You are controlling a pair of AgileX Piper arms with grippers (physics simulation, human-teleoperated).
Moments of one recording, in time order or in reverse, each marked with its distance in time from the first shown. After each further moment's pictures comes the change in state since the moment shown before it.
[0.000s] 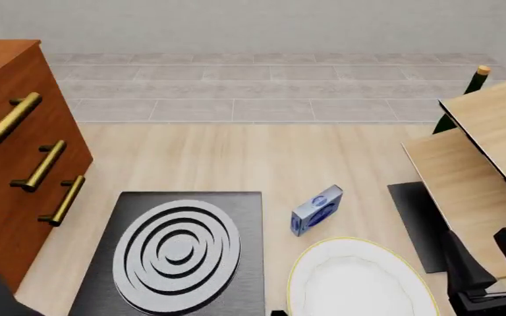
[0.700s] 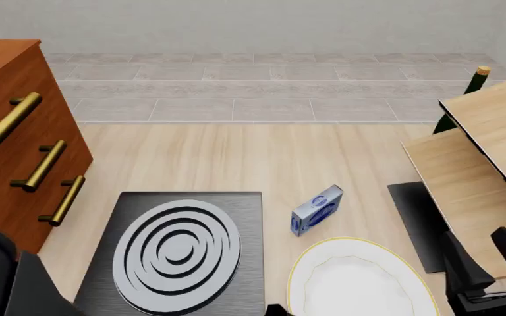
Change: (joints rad) left arm 0.042 0.087 0.007 -0.155 -0.072; right arm 0.018 0.005 0.000 -0.008 0.003
